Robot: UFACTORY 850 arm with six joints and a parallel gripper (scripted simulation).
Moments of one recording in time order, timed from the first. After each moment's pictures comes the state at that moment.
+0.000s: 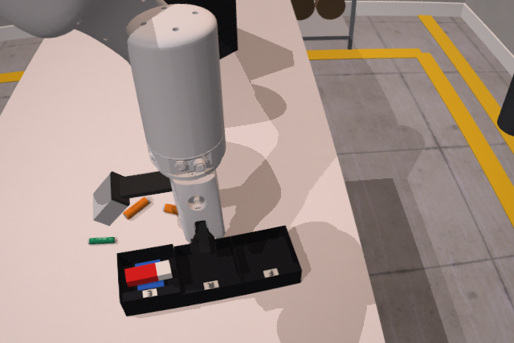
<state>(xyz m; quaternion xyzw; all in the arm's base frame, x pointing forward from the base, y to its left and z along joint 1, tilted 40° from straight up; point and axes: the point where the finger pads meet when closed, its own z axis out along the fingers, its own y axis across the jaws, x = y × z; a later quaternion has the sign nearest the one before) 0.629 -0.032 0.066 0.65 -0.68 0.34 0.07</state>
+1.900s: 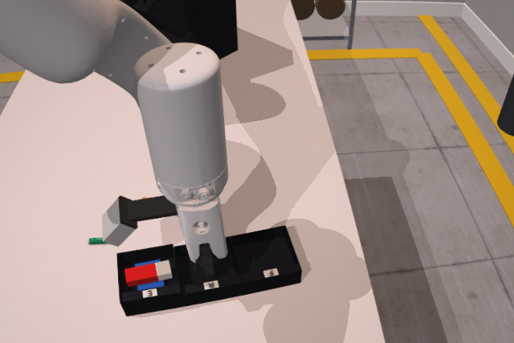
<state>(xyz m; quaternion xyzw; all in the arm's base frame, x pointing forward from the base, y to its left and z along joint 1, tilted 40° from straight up) 0.643 -0.056 0.032 0.65 -0.68 0.34 0.07</state>
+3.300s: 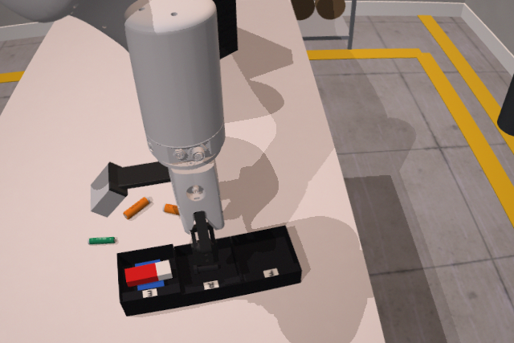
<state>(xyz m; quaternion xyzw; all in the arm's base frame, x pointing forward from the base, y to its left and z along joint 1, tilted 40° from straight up) 0.623 -0.025 0.076 0.65 -0.68 0.34 0.07</state>
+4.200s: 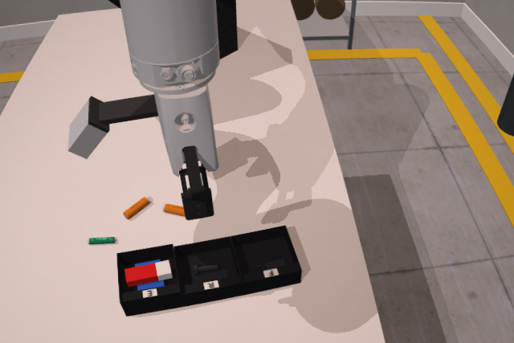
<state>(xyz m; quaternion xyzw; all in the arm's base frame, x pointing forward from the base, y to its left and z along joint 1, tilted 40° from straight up) 0.591 0.027 0.148 0.65 -0.68 0.34 0.07</state>
